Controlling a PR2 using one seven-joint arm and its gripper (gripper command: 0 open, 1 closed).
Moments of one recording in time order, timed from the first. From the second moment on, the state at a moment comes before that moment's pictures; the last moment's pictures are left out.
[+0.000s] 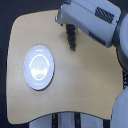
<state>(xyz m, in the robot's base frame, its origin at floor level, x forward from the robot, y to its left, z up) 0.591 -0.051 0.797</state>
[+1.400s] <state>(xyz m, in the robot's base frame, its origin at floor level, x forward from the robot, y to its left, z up) 0.615 -0.067 0.717</state>
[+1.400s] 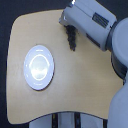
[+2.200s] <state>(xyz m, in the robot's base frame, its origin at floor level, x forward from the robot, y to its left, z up) 0.614 -0.065 0.715</state>
